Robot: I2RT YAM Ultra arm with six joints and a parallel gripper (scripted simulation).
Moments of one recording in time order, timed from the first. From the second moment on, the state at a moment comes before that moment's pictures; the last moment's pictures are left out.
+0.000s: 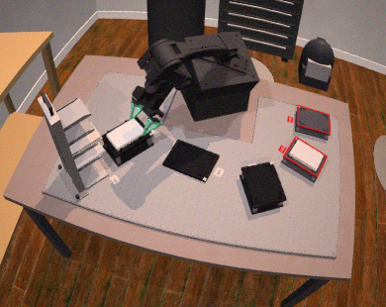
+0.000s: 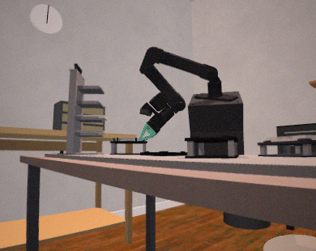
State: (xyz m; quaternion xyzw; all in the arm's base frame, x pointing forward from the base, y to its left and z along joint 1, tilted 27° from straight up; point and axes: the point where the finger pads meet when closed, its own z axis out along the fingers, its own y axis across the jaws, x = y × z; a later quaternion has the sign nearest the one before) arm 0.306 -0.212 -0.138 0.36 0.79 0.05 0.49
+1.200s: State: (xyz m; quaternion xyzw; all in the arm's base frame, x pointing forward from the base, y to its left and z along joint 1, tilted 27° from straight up) arm 0.297 -0.214 -0.117 0.36 0.79 0.05 0.49
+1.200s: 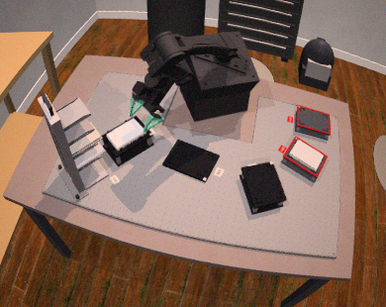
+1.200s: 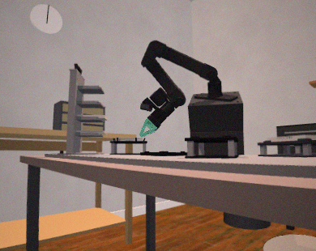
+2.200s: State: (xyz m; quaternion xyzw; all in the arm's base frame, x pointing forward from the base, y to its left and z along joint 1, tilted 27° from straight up) arm 0.277 -0.222 -0.079 0.36 0.79 0.05 0.49
